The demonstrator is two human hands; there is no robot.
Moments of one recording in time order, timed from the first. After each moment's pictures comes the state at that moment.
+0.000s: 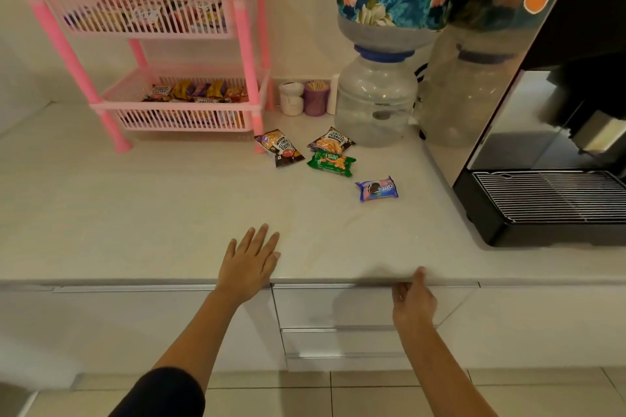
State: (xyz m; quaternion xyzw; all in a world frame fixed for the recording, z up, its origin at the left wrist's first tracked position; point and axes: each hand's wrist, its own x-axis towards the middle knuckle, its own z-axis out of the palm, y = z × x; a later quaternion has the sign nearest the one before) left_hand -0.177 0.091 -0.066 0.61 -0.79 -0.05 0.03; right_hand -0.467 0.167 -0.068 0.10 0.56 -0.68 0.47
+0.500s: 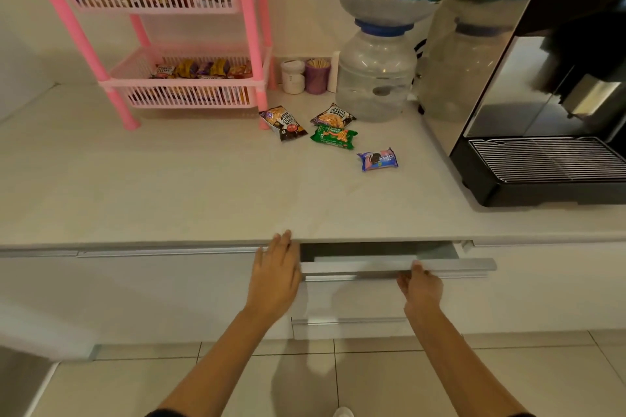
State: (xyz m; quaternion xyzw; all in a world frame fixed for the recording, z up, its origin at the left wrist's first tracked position) left_hand -0.205 0.196 -0.070 0.57 -0.81 -0.05 0.11; right_hand -0.460 0.224 -0.075 0.01 0.69 -0.58 0.43
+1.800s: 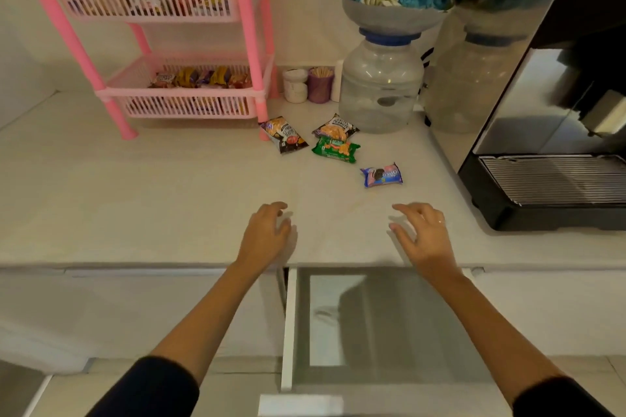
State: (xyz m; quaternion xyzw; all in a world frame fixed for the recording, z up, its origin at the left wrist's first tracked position) left_hand -0.208 0.093 -0.021 0.60 -0.72 -0.21 0.29; right_hand -0.512 0.141 -0.025 -0.68 0.66 -0.32 0.03
